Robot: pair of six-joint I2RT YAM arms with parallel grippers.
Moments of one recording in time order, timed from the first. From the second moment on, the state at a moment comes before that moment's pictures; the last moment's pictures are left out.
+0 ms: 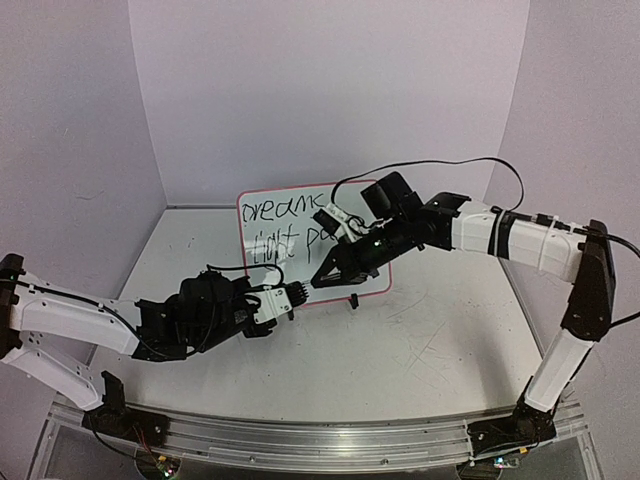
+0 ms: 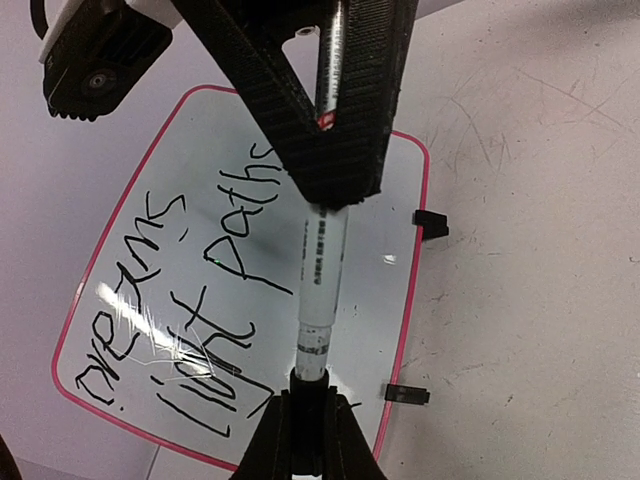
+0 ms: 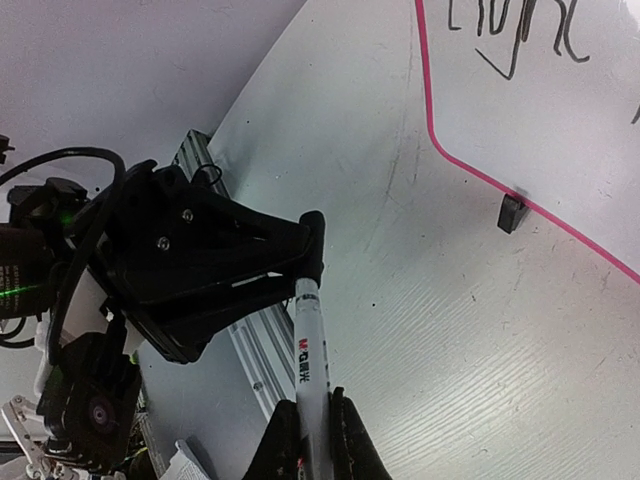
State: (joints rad) left arm -1.17 1.30 0.62 0.38 -0.45 0.69; right arm 0.83 1.74 1.49 -0.57 -0.65 0.39
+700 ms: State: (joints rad) left arm -1.16 1.35 0.69 0.15 -0.44 0.67; right arm 0.88 1.94 1.70 -0.74 -0.60 0.56
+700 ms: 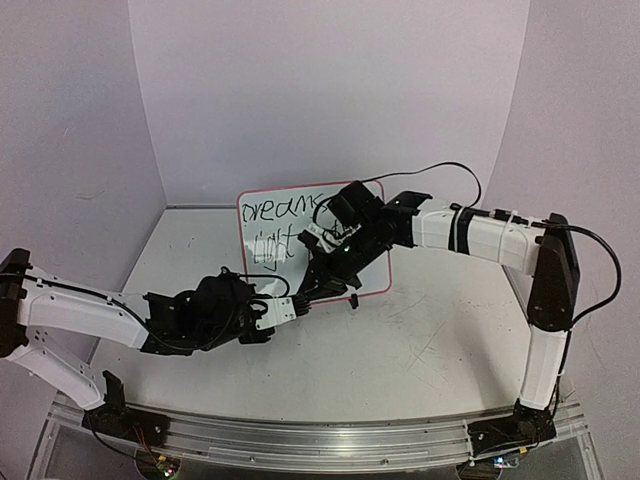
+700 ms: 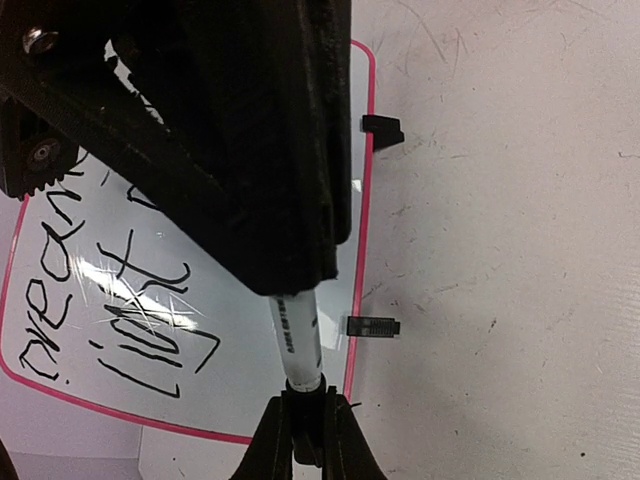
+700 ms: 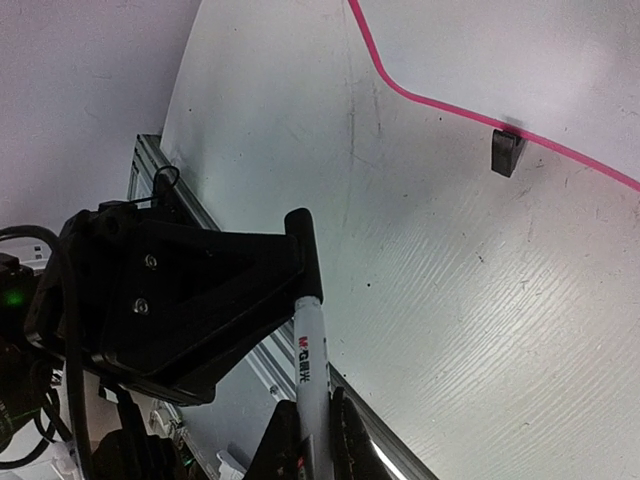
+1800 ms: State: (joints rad) left arm -1.22 1.34 0.70 0.04 -0.47 0.52; right arm 0.92 1.85 1.49 -0.55 -0.40 0.67
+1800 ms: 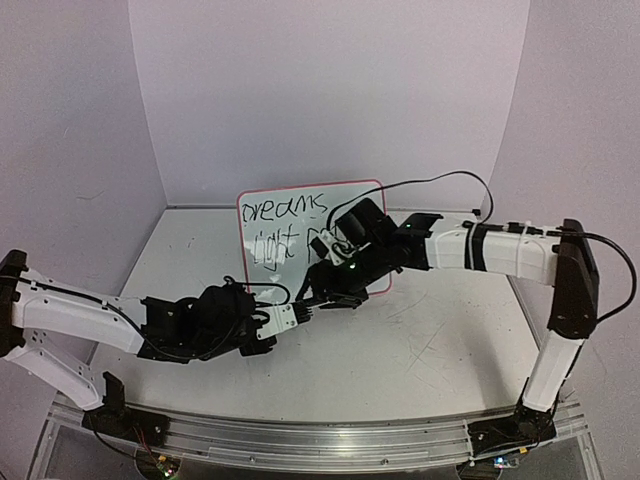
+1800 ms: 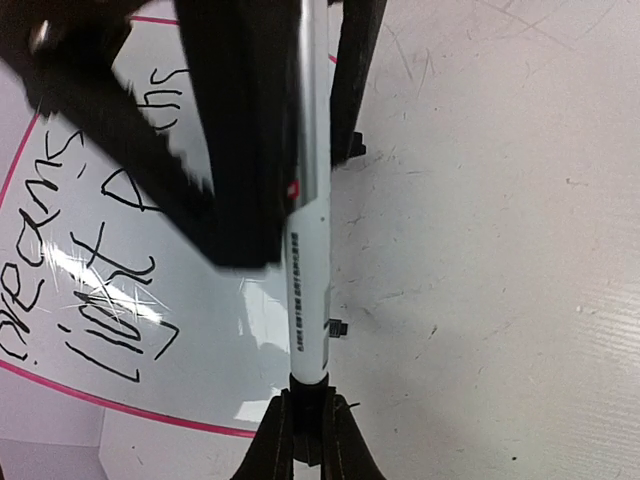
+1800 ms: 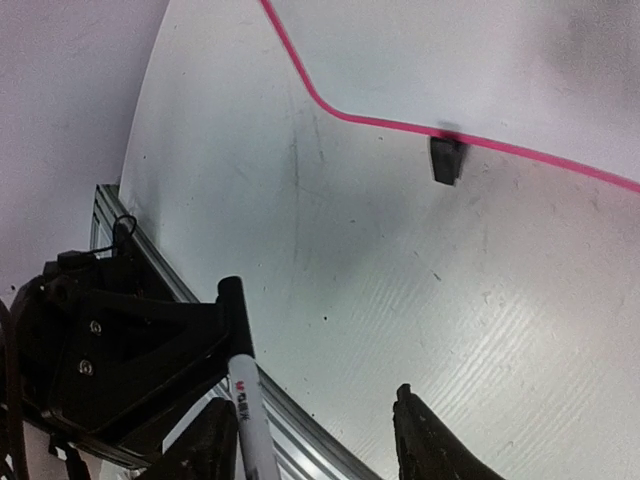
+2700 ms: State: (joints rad) left arm -1.23 2.32 1.88 -0.60 0.08 0.02; right arm 0.66 1.00 1.22 -0.58 0.45 0.22
